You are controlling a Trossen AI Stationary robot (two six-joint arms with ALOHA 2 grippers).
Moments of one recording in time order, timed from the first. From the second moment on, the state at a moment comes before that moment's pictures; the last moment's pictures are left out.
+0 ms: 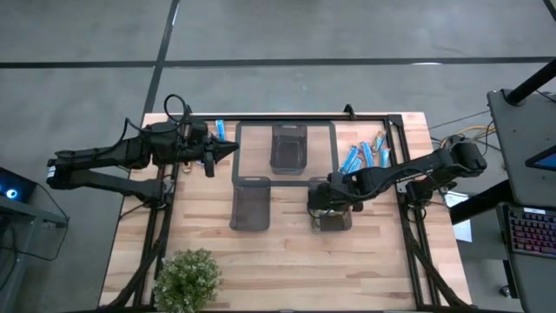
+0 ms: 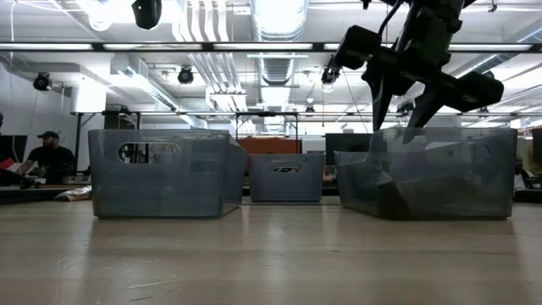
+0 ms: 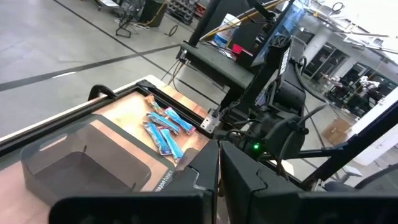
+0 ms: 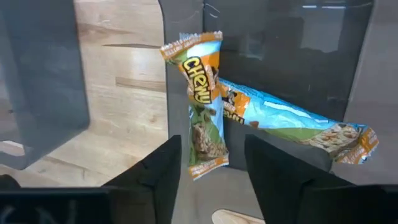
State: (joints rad) left arm 0.10 0.83 0.96 -0.25 -0.14 -0.51; right arm 0.17 1.49 1.00 -0.70 0.06 1.72
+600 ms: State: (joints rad) left arm 0.10 0.83 0.96 -0.25 -0.14 -0.51; right arm 0.17 1.48 1.00 -0.70 0.07 1.70
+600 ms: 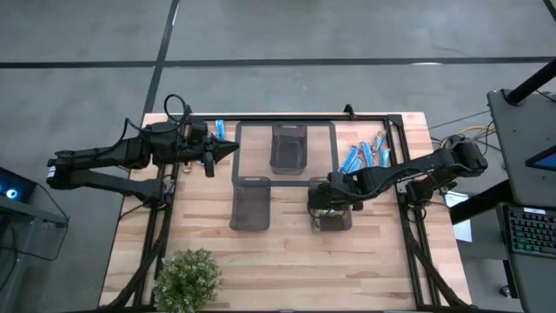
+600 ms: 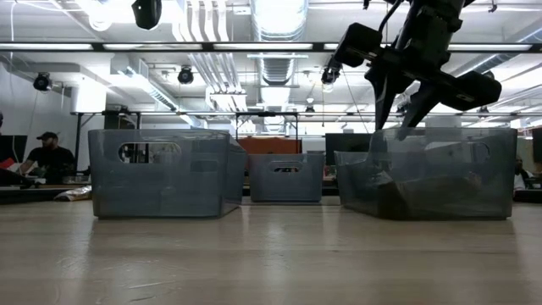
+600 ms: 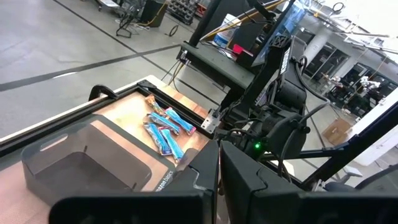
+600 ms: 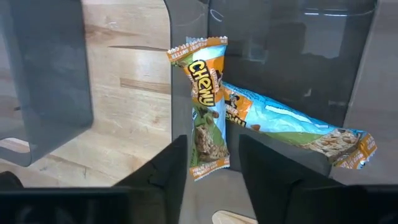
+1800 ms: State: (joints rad) left arm 0.10 0.83 0.96 -0.25 -0.14 -0.51; right arm 0.17 1.20 1.01 -0.70 0.17 1.36
